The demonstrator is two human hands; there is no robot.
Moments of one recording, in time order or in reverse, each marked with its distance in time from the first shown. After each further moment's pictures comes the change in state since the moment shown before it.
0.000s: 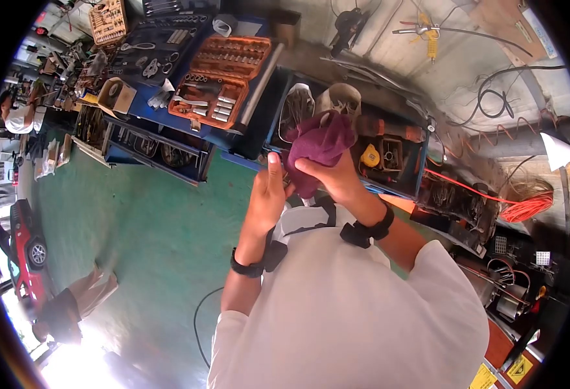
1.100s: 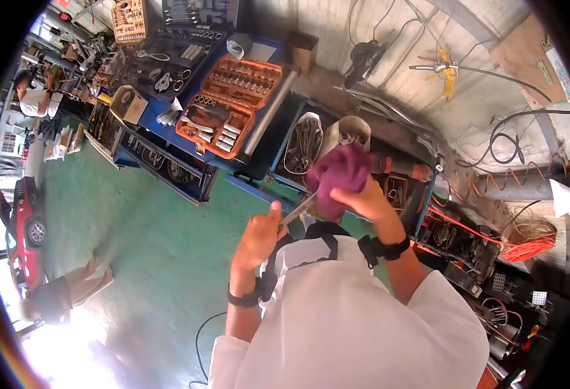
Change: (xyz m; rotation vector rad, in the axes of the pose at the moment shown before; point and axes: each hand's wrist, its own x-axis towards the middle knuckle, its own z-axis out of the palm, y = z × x) left_hand 0.007 -0.011 -0.008 0.292 -0.123 -0.096; right_hand 0.042 -0.022 -0.096 -0.130 -0.127 0.138
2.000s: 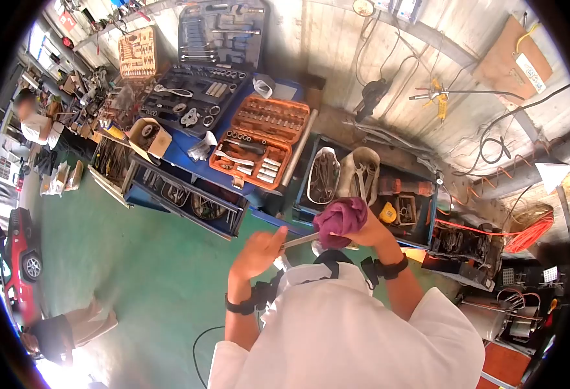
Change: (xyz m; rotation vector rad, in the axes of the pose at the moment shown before) left_hand 0.007 -0.078 -0.131 0.444 -0.205 0.615; right_hand -0.002 0.034 0.097 -0.375 -0.133 -0.056
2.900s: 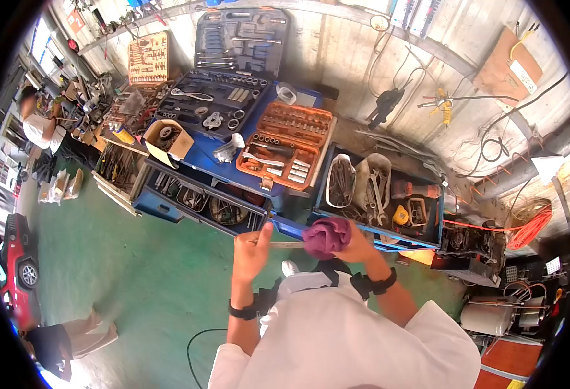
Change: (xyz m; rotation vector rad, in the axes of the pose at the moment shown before) left_hand -0.060 -0.031 -0.045 -0.365 0.523 -0.443; right_hand 0.019 -0.003 0.123 -0.193 -0.039 -0.144
